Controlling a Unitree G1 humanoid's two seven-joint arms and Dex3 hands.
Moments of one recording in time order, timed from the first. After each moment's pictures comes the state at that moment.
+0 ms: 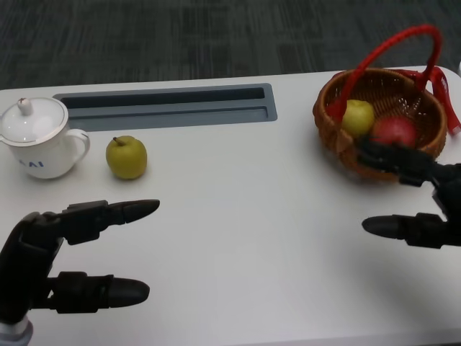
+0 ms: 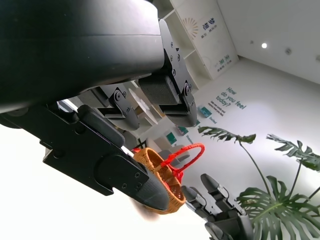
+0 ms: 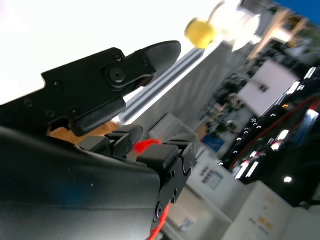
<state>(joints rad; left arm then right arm) -0.05 0.28 0.06 0.37 -0.12 -1.08 -0.36 -0.43 -0.27 0.02 0.96 -0.03 -1.12 0.26</state>
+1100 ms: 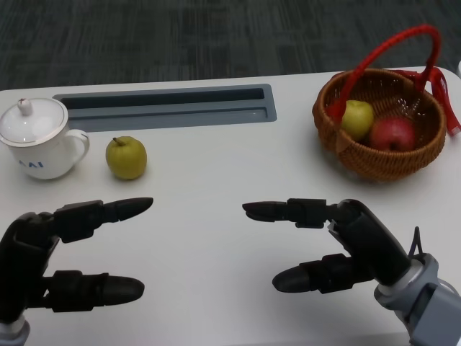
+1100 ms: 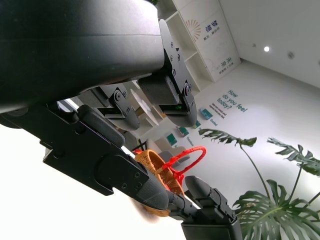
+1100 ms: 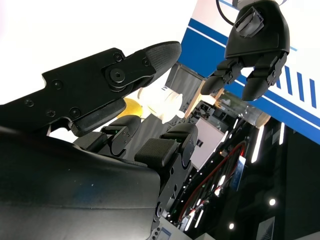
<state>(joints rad) -0.06 0.29 0.06 0.41 -0.16 -1.09 -0.37 -0.36 -0.05 0.17 0.80 -0.04 -1.11 0.38</state>
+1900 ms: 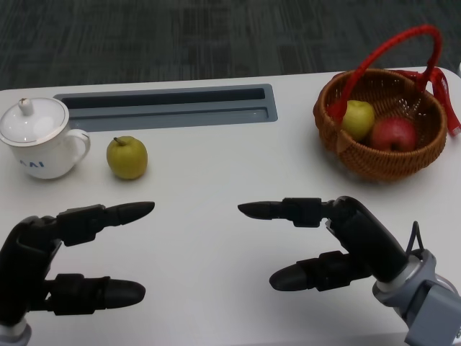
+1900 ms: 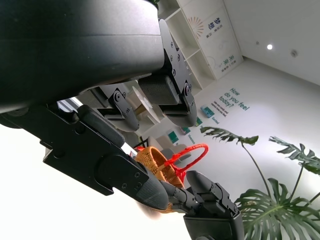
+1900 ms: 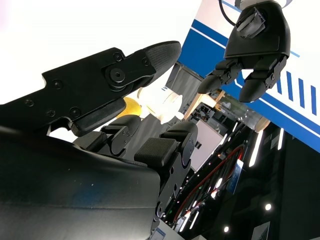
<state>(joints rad) -0.06 0.29 0.04 0.44 -0.16 -1.11 -0.37 -0.38 -0.05 0.17 0.81 -0.09 -1.13 0.35</state>
